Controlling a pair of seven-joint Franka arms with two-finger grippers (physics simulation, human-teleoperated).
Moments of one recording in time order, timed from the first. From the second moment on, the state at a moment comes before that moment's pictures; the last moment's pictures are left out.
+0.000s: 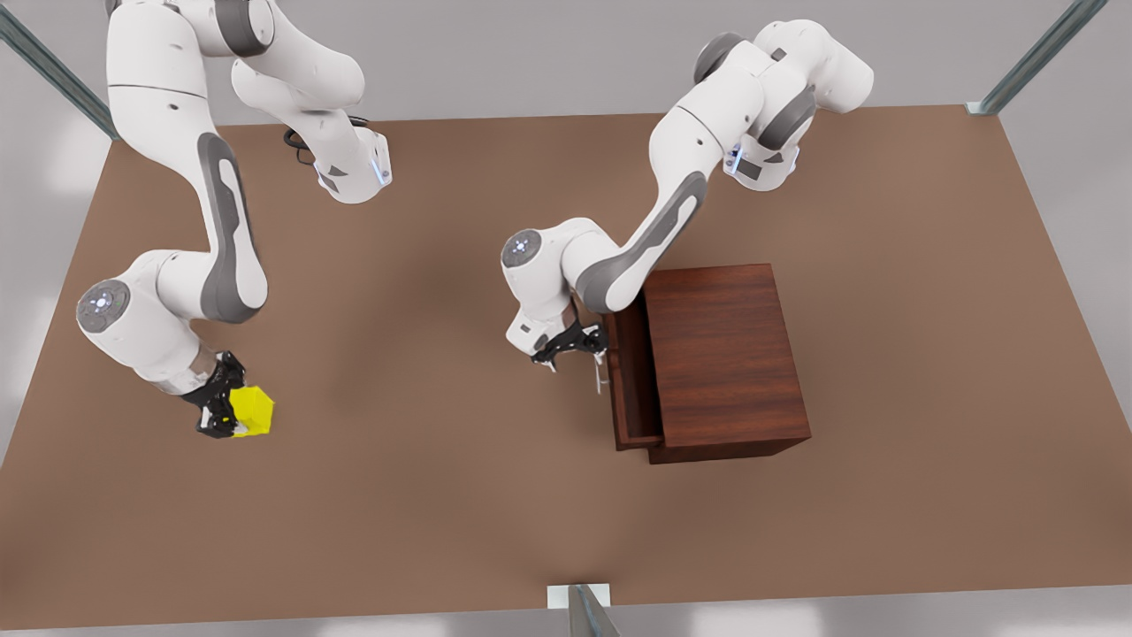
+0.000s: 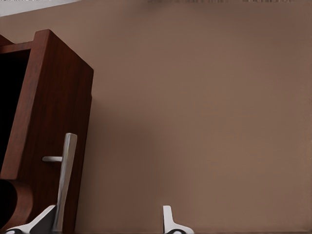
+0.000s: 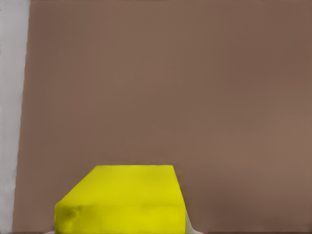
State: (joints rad) left arm -0.72 0.84 -0.19 -1.17 0.57 1.92 -1.09; right arm -0.01 0.27 -0.07 -1.85 0.11 2.31 1.30
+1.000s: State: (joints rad) left arm -0.67 0.60 -0.24 -1.01 0.43 1.54 -1.02; right arm 0.02 0.38 -0.07 -1.58 0.06 1.98 1.33
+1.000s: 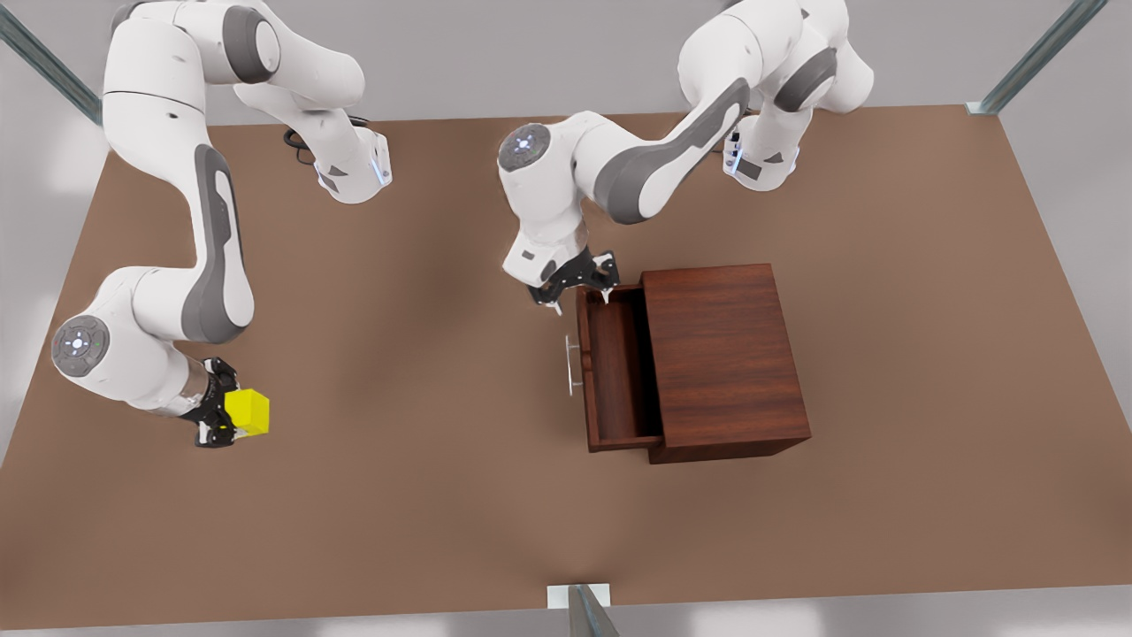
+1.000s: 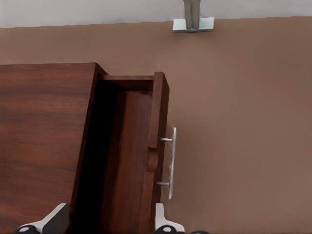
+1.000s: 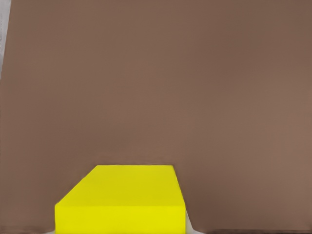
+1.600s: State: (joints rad) left arm -0.11 0.34 -0.03 -1.23 -0.06 1.48 -0.41; right arm 0.48 0.62 -0.03 -1.10 0.18 1.76 1.69
